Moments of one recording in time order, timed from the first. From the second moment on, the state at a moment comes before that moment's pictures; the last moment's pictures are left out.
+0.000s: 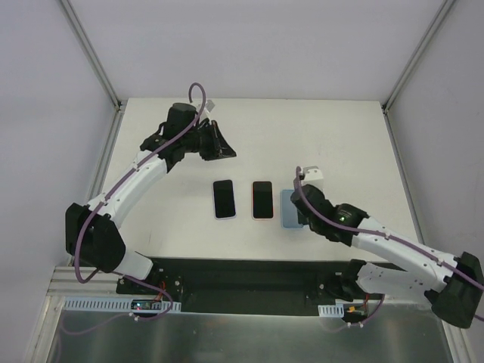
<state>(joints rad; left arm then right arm) -0.41 1.45 1.30 -0.43 0.50 -0.71 0.99 1.05 0.78 -0.69 0.62 0.51</state>
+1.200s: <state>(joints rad) -0.71 1.97 1.36 -0.30 0.54 -0.73 0.38 1.05 0.57 -0.41 -0.19 0.58</state>
